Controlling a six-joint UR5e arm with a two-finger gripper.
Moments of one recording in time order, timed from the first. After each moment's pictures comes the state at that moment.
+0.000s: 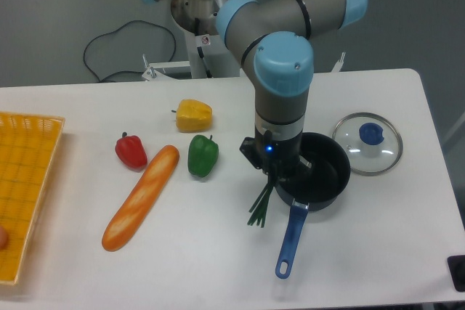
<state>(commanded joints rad) 2.55 -1.90 -1.40 -1.18 1.43 0.87</state>
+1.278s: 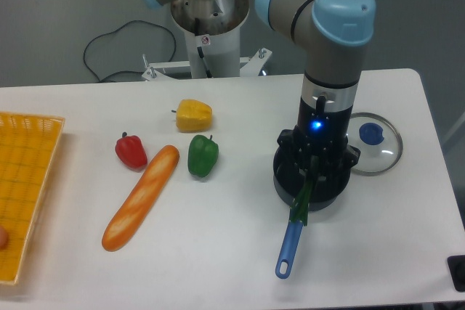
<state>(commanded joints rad) 2.63 -1.89 -1.38 -1.10 1.30 0.93</state>
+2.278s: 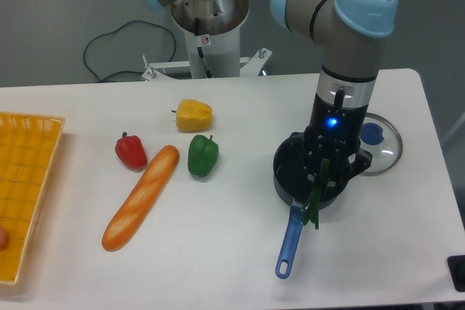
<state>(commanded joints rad) 2.67 -1.91 -1.38 -1.04 1.20 0.94</state>
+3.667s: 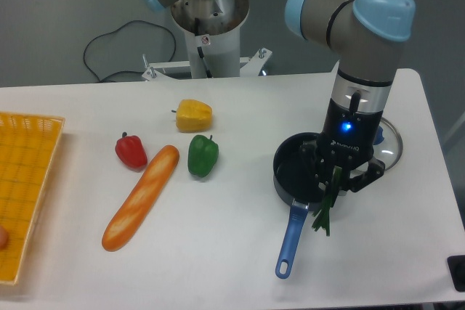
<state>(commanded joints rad) 2.69 -1.94 -1.36 -0.99 1.11 0.98</state>
